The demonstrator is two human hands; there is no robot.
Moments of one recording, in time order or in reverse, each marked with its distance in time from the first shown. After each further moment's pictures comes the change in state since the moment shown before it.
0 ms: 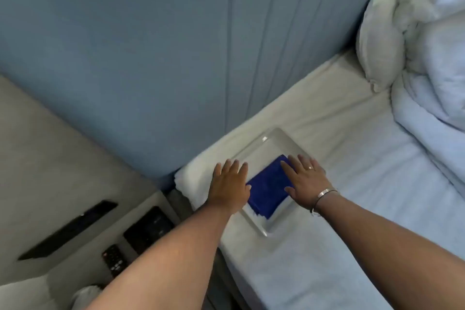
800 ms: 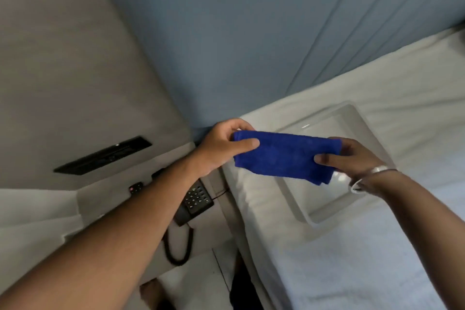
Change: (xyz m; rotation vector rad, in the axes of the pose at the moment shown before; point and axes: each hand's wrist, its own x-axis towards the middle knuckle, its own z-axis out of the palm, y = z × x) left_hand -0.050 -0.122 -0.026 -1.498 0.045 -0.186; right_hand 0.035 -0.052 -0.046 1.402 -0.283 -0.021
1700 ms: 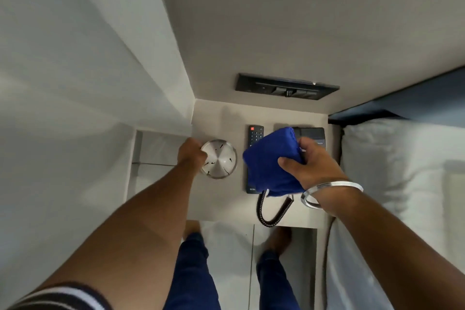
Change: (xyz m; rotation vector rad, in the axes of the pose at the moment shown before) left_hand -0.255 -0.347 -0.315 0.423 0.764 -0.783; right_hand 0.028 -0.039 0.485 -0.600 -0.217 -0.084
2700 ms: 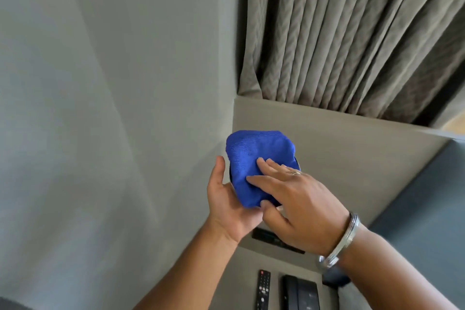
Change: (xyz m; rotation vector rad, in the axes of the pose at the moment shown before) left_hand -0.445 0.204 -0.315 -1.861 -0.825 0.840; right_hand -0.313 -0.294 -0.169 -0.736 0.331 -1.231
